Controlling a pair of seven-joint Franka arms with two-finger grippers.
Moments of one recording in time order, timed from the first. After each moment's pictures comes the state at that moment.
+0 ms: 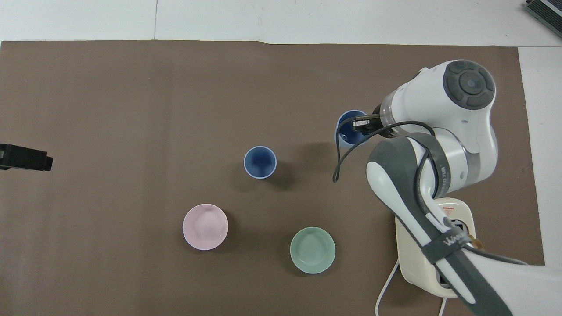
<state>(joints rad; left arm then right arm) -0.04 -0.09 -0.04 -1.53 -0.02 1.45 0.08 0.10 0.25 0.22 -1.70 -0.01 2.06 0.29</state>
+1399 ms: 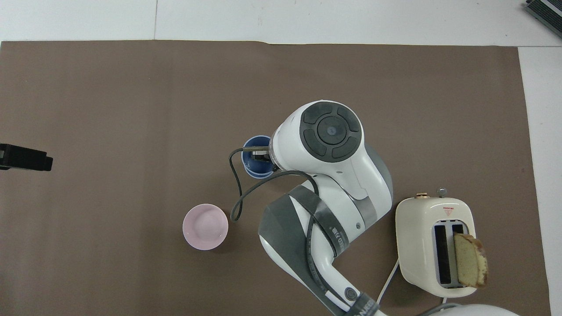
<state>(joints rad) -0.04 -0.09 -0.04 -1.53 -0.02 1.45 0.08 0.39 0.30 0.22 -1.58 0.03 2.03 0.64</state>
